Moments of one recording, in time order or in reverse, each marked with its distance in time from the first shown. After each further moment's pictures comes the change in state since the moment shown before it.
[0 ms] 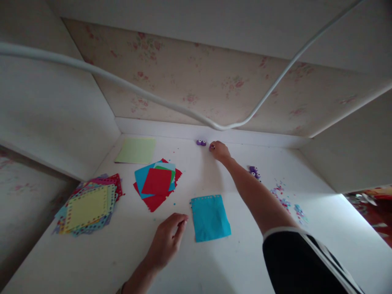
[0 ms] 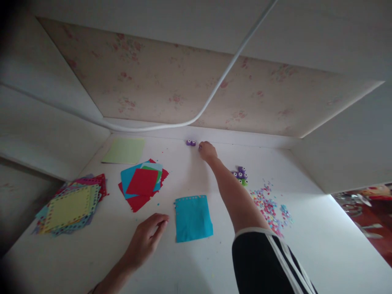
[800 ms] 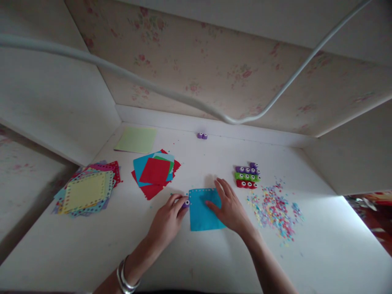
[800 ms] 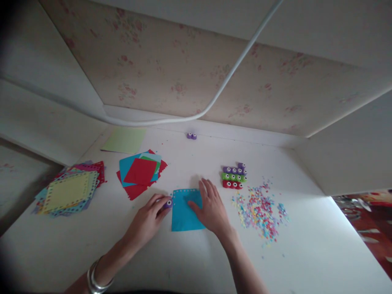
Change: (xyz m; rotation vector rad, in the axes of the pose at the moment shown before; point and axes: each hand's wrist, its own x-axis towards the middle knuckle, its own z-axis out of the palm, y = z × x) left_hand 0.017 0.002 0.014 0.330 0.011 0.006; right_hand -0.245 0.000 0.025 0.068 0.004 -0.213
